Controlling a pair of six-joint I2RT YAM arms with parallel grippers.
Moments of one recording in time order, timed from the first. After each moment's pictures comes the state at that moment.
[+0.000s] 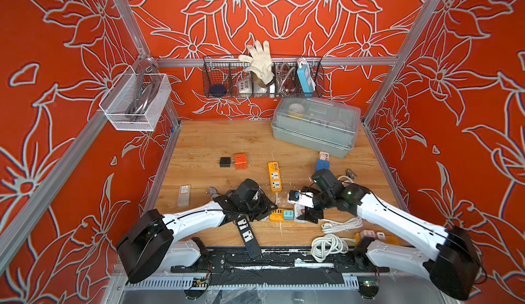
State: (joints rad) left arm -0.76 1.27 0.54 -0.05 0.41 -1.33; right arm 0.75 1.07 0.74 -0.63 -0.36 -0.68
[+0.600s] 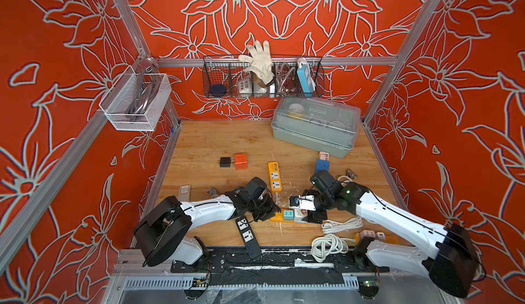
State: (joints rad) left arm -0.77 1.44 0.64 -0.09 0.43 -1.38; right arm 0.76 1.16 0.78 -0.77 -0.26 -0.81
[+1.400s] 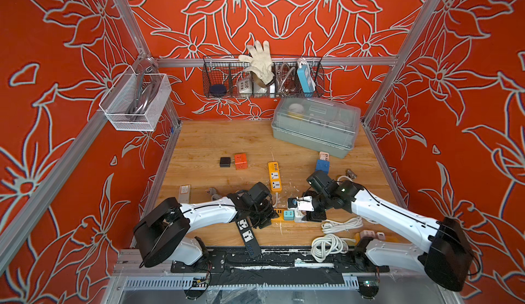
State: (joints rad) left arm -0.84 1.43 0.63 -0.20 0.36 -1.50; right arm 0.78 1.19 0.79 -0.78 -0.26 -0.83
